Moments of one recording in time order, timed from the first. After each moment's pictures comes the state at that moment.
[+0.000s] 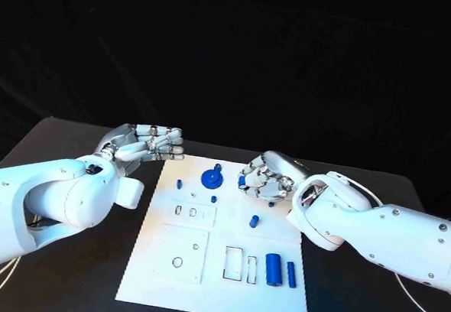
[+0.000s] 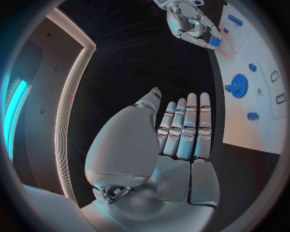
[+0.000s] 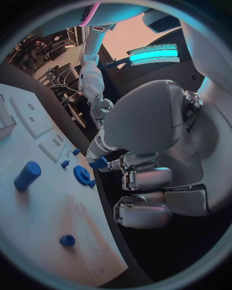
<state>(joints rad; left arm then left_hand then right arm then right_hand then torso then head) 1.22 -0.92 0.00 1.66 0.01 -0.44 0.33 1.46 -0.10 0.20 0.21 0.06 0.97 0.20 0.10 0.07 1.06 0.16 0.07 0.07 1.08 0.12 0.14 0.13 0.18 0.86 0.25 0.39 0.15 1.25 -0.78 -0.10 1.59 -1.29 -0.44 -0.15 1.38 -0.09 0.29 0.12 0.37 1.09 0.11 0.14 0.16 1.45 0.03 1.44 1.31 1.47 -0.03 1.55 1.31 0.07 1.43 0.08 1.38 1.31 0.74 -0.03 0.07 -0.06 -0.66</state>
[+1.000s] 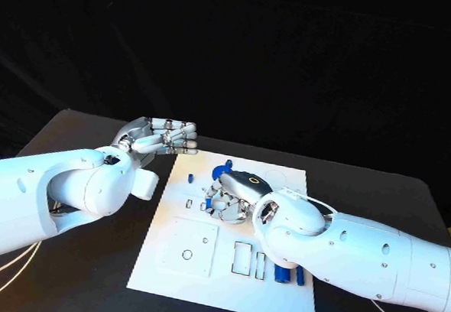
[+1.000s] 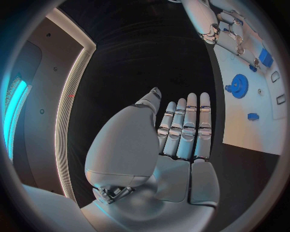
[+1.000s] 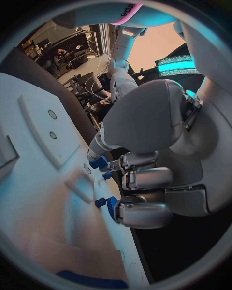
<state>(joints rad) 1.22 -0.91 0.00 1.65 0.01 -0.44 0.32 1.46 -0.10 0.20 0.21 0.06 0.97 0.20 0.10 0.07 1.06 0.16 0.07 0.07 1.08 0.12 0.14 0.13 0.18 0.86 0.25 0.39 0.15 1.17 -0.58 -0.12 1.54 -1.53 -0.38 -0.26 1.36 -0.09 0.30 0.13 0.37 1.09 0.11 0.15 0.16 1.45 0.03 1.44 1.31 1.47 -0.03 1.55 1.31 0.07 1.43 0.08 1.38 1.31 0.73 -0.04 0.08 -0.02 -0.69</state>
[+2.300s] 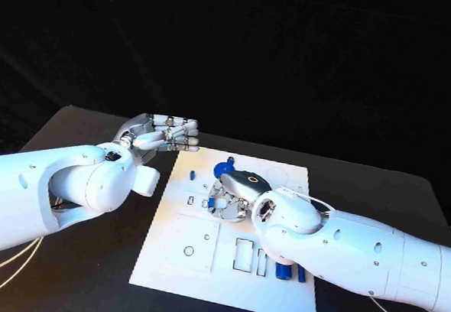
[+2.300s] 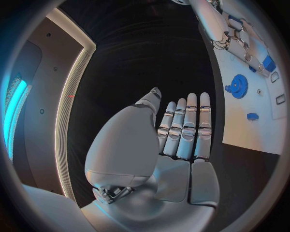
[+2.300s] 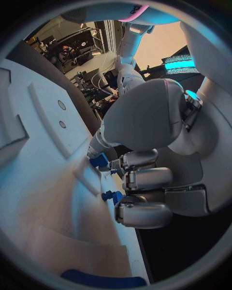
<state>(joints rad) 1.22 -0.91 0.00 1.65 0.00 -0.44 0.31 1.46 -0.10 0.20 0.21 0.06 0.97 0.20 0.10 0.07 1.06 0.16 0.07 0.07 1.08 0.12 0.14 0.13 0.18 0.86 0.25 0.39 0.15 1.16 -0.55 -0.12 1.49 -1.58 -0.35 -0.29 1.32 -0.12 0.29 0.13 0.36 1.09 0.11 0.15 0.17 1.45 0.03 1.44 1.31 1.47 -0.03 1.55 1.31 0.07 1.43 0.08 1.38 1.31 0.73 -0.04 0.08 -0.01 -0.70</state>
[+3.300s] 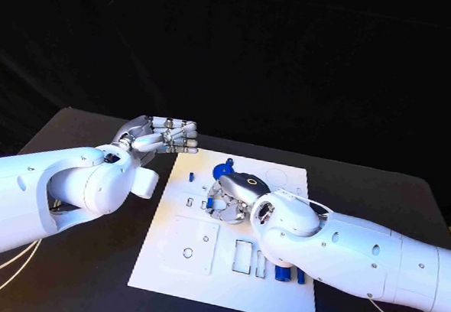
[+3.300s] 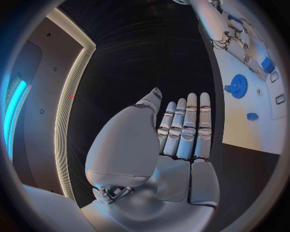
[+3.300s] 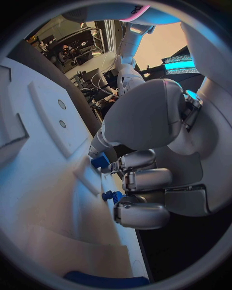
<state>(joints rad) 1.22 -0.91 0.00 1.65 0.00 -0.44 0.31 1.46 -0.10 0.20 0.20 0.06 0.97 0.20 0.10 0.07 1.06 0.16 0.07 0.07 1.08 0.12 0.14 0.13 0.18 0.86 0.25 0.39 0.15 1.15 -0.55 -0.12 1.49 -1.58 -0.36 -0.29 1.27 -0.15 0.26 0.13 0.36 1.01 0.15 0.10 0.15 1.41 0.07 1.41 1.31 1.46 -0.01 1.55 1.31 0.07 1.43 0.09 1.35 1.31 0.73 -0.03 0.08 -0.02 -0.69</state>
